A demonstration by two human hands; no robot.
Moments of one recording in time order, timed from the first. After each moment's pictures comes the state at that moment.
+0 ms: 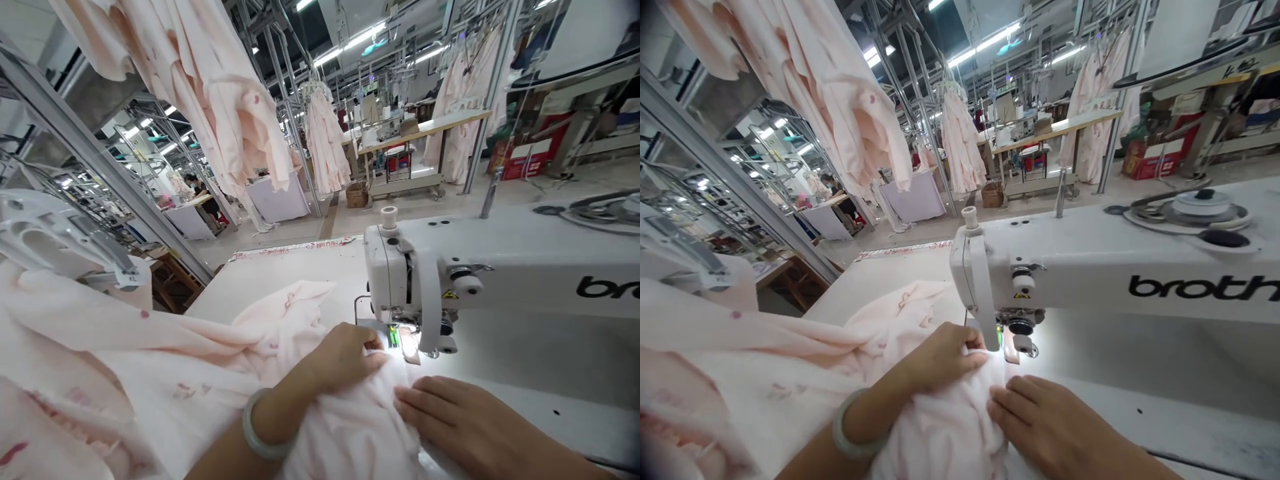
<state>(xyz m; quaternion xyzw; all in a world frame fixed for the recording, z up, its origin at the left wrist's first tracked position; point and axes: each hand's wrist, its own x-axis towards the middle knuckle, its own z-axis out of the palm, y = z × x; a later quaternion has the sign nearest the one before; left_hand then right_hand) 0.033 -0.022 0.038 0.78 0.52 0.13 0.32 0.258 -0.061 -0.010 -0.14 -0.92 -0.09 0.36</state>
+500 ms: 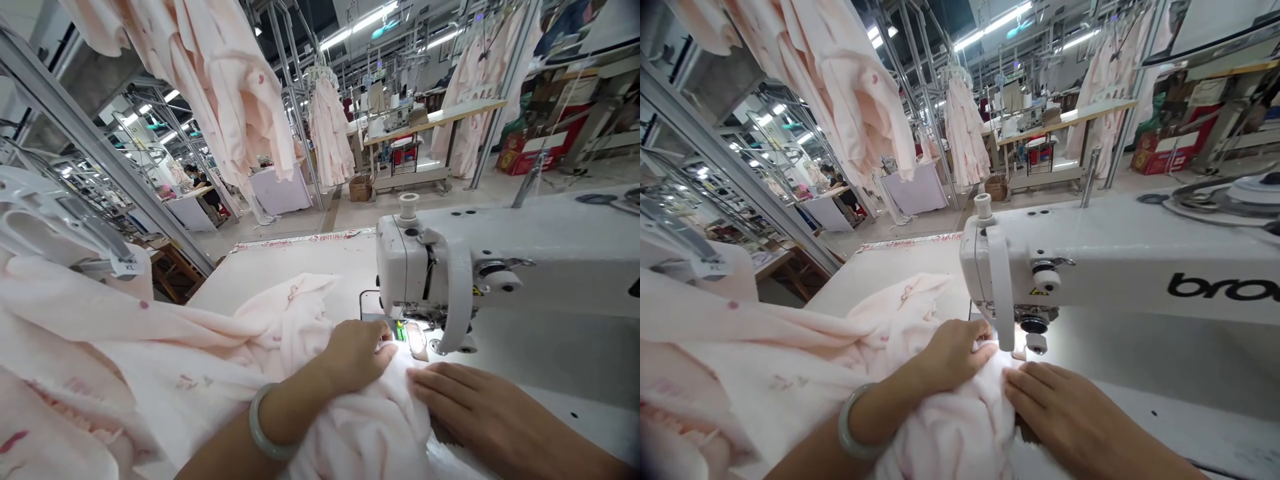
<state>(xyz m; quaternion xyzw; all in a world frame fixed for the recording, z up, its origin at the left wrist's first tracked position) 0.045 -0.023 0.031 0.80 0.56 0.07 0.21 0.267 -0.049 -0.013 -0.16 -0.93 -0.11 0.32</state>
